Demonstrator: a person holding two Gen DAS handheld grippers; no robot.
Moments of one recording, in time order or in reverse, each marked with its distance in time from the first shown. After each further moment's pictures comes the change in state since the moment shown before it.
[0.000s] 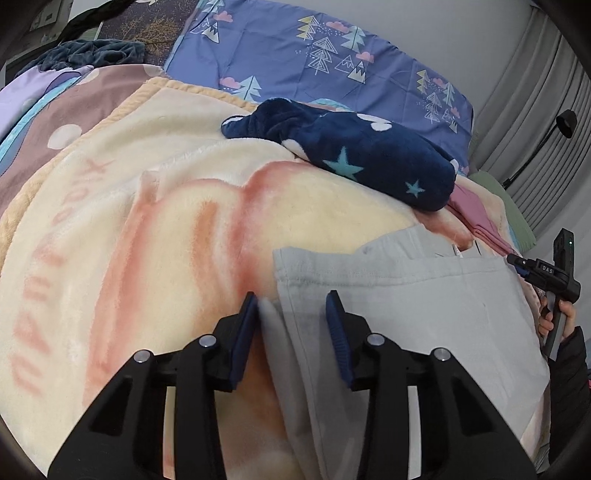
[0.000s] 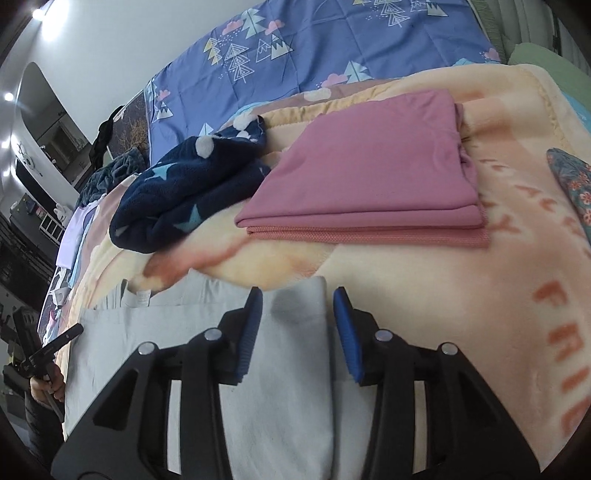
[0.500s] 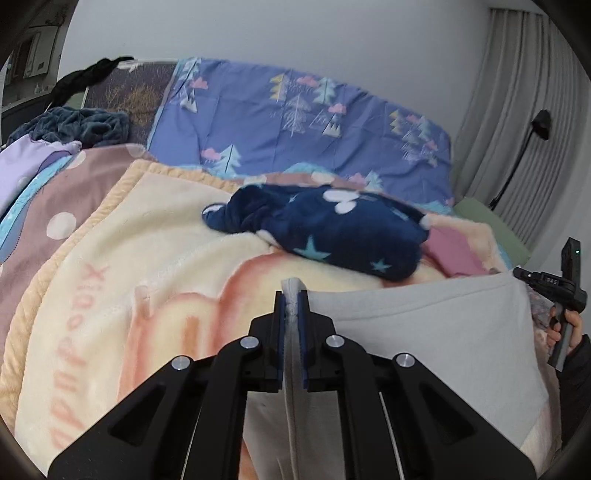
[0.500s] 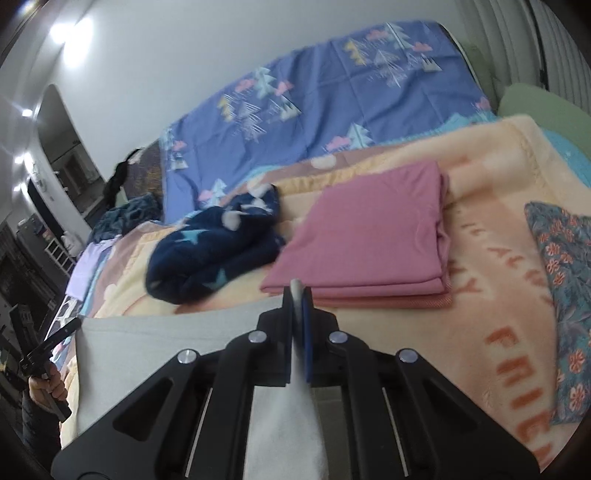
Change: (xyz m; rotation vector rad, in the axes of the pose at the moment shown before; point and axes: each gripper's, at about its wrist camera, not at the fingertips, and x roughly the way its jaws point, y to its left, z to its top) left arm -0.025 -0.036 0.050 0.106 -0.177 0.007; right arm -0.053 0.005 0.021 0.012 -0.195 -0.001
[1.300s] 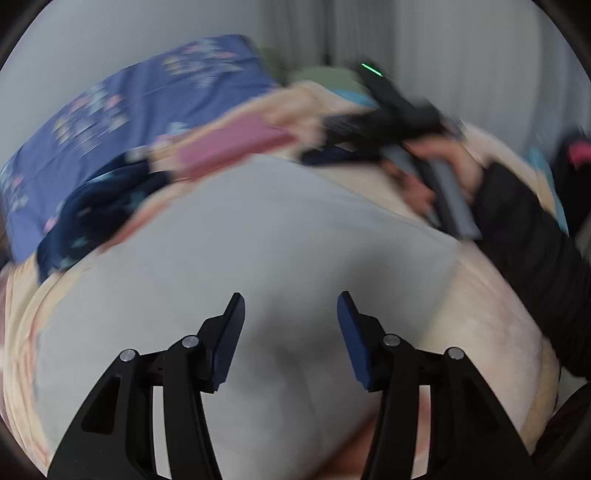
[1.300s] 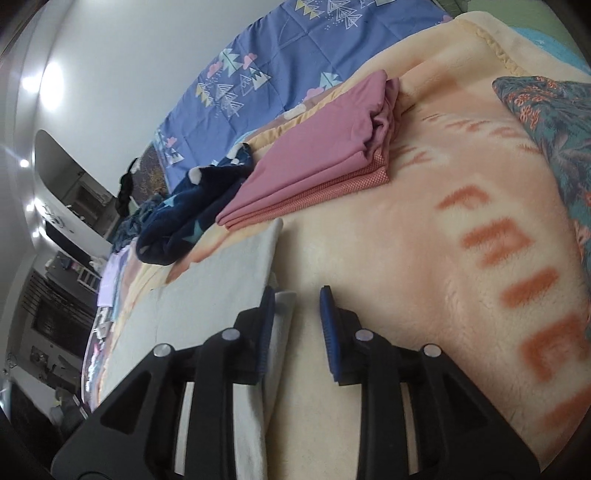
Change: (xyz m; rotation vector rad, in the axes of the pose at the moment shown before) left arm -0.039 -0.333 -0.159 0.736 0.209 -0.252; right arm -0.007 -0.089 -0.073 0.205 0.093 0.166
